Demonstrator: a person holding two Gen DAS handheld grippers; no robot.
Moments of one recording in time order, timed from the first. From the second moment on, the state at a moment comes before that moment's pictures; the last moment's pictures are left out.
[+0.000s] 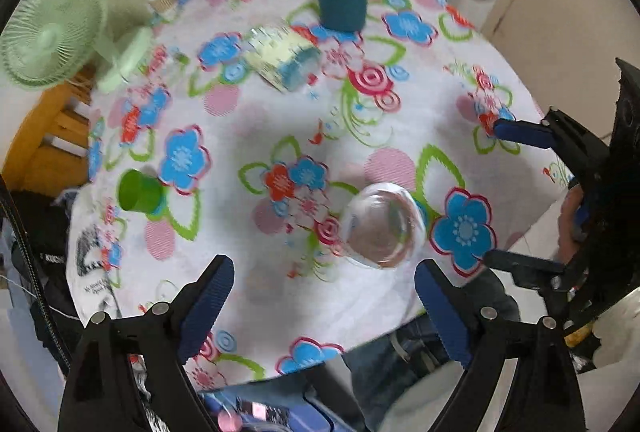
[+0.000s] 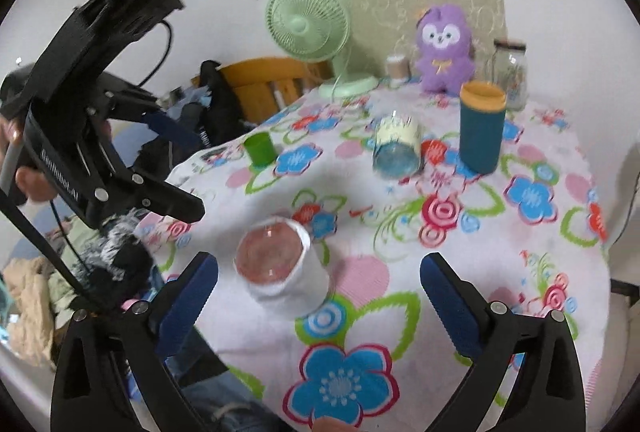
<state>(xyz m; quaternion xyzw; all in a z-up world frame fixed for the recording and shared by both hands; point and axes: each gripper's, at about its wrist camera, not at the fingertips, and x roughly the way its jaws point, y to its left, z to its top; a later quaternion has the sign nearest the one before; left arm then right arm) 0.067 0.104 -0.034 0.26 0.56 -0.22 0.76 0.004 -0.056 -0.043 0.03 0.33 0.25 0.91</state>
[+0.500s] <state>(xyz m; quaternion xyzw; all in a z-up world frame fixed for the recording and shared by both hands) 0.048 0.148 0.007 0.15 0.40 -0.20 0.88 -0.012 -0.014 0.011 0.00 0.27 0.19 0.94</state>
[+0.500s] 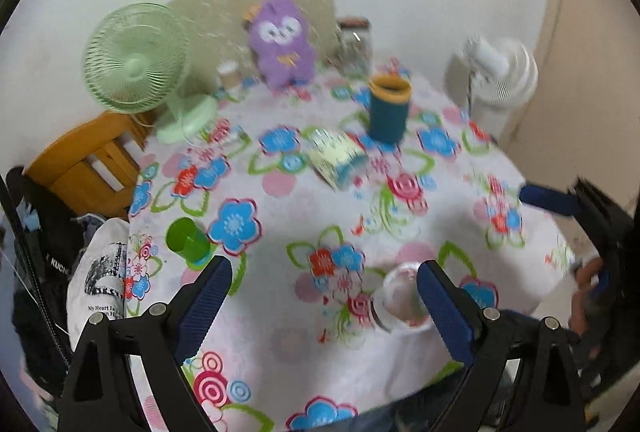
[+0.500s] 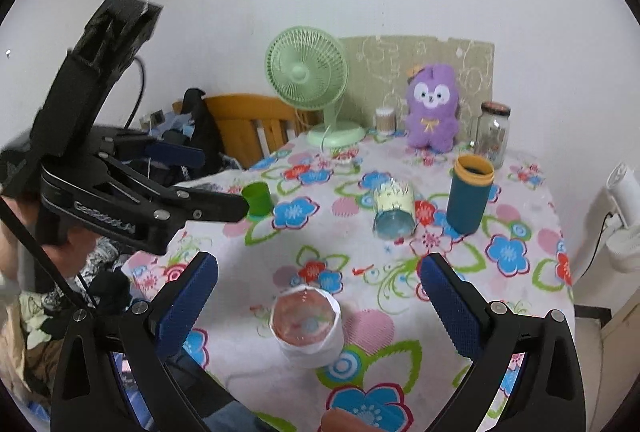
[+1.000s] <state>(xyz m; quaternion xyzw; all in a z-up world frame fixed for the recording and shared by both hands) 0.007 0.201 -0.021 0.02 0.24 -0.08 0.97 -0.058 0.011 0.013 -0.01 0.19 0.12 0.97</state>
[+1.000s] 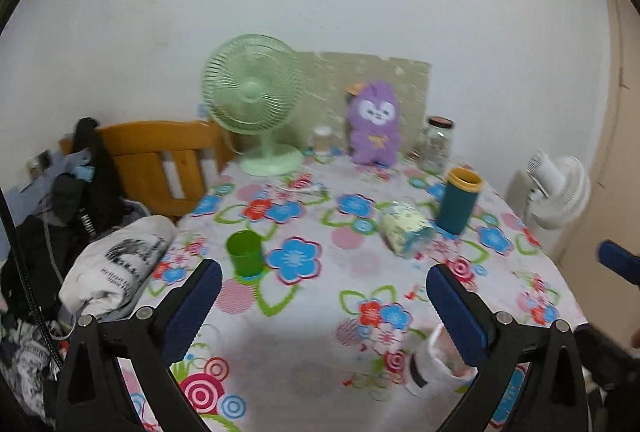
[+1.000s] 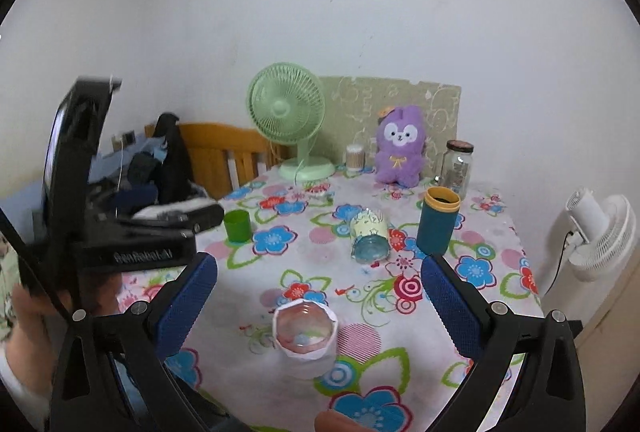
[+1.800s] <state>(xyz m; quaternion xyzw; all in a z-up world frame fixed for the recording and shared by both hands) -0.037 0.210 -0.008 0.00 0.16 -0.03 0.99 -0.073 0.010 0.025 0.01 0.16 0.09 0.98</state>
